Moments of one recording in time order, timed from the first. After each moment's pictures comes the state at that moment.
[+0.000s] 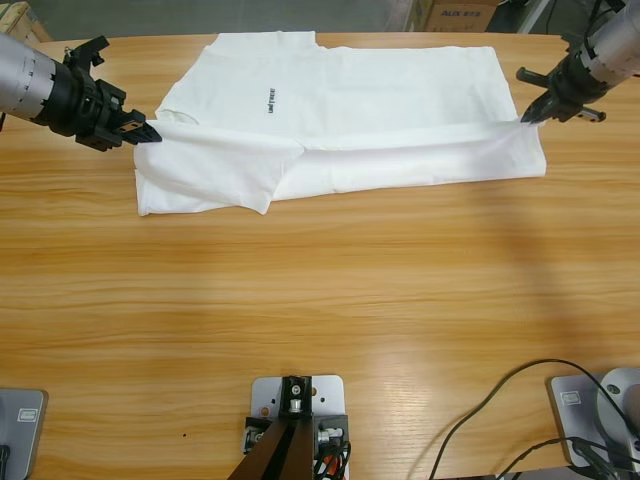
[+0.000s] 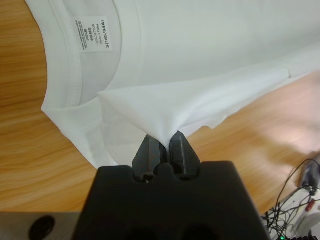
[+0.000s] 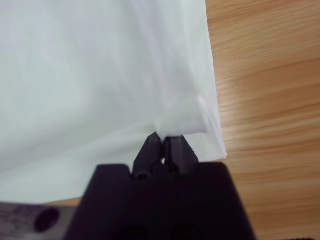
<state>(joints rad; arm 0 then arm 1) -0.33 1.77 -1.16 0.52 -0.29 -0.41 0.04 1.94 -1.27 0.65 0.08 0.45</state>
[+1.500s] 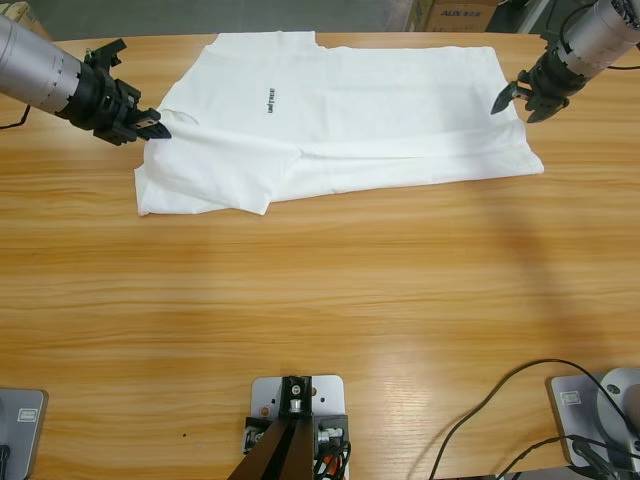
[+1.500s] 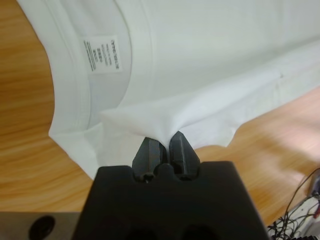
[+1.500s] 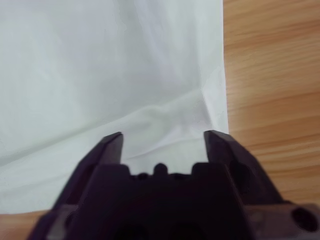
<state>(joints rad) -0.31 1.86 -1.23 0.52 -0.28 -0.38 0.05 2.04 -1.40 0.70 0.07 0.43</state>
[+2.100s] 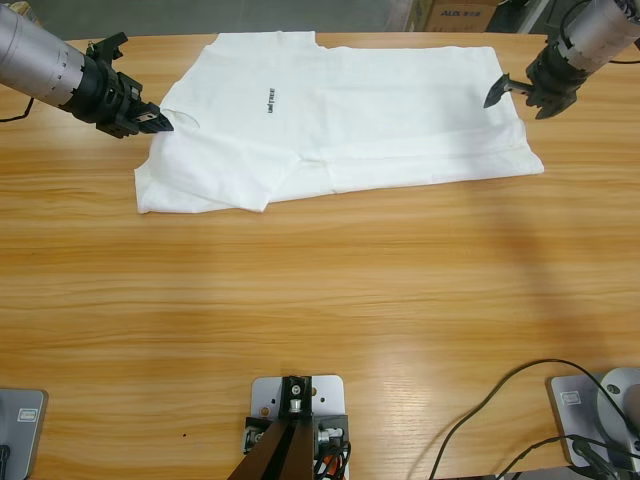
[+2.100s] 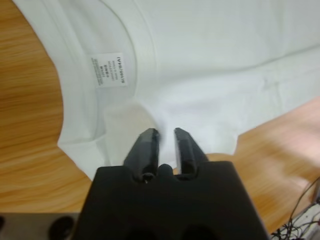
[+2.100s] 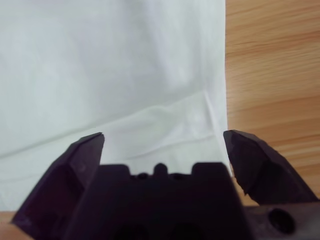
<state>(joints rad) -0.31 1.88 -1.25 0.52 -0.25 -0.38 0.07 2.02 -1.40 0.71 0.06 0.41</state>
